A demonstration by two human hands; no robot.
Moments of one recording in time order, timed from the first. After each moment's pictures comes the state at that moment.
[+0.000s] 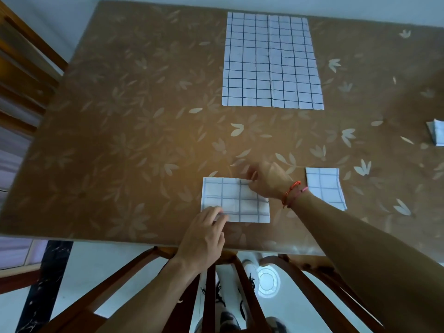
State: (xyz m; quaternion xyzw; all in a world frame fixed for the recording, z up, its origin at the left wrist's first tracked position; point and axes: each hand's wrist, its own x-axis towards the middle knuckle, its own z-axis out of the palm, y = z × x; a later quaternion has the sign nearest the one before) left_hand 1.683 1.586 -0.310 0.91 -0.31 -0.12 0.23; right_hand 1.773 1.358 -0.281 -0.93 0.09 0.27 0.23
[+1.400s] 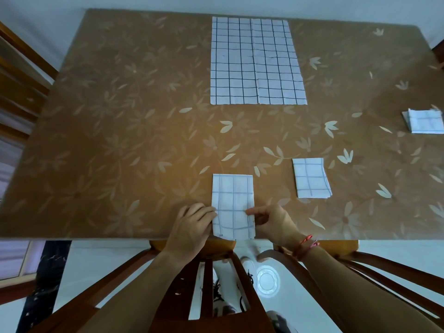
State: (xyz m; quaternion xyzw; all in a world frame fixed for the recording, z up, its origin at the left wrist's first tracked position) left_hand 1.680 1.604 -0.322 0.91 -0.36 0.00 0.21; right_hand 1.633 1.362 -0.285 -0.82 0.20 0.24 0.48
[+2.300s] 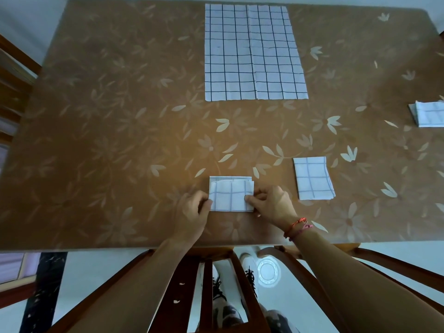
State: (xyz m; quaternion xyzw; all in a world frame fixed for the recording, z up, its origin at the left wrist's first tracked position) left_hand 1.722 1.573 -0.320 0.92 -0.13 -0.10 0.37; right_hand 1.684 1.351 -0.303 -0.86 0.26 0.15 0.40
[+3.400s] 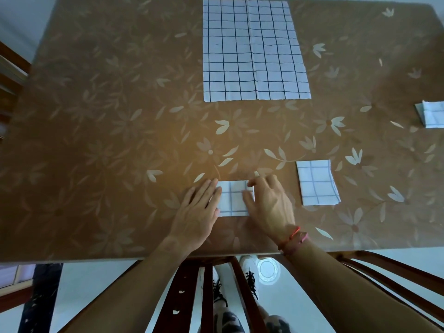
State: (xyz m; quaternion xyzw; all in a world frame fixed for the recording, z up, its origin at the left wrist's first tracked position) left_hand 1.740 1.567 -0.337 0.93 -0.36 -0.08 0.05; right_hand 1.693 1.375 -0.293 -0.96 0.16 -0.05 0.22
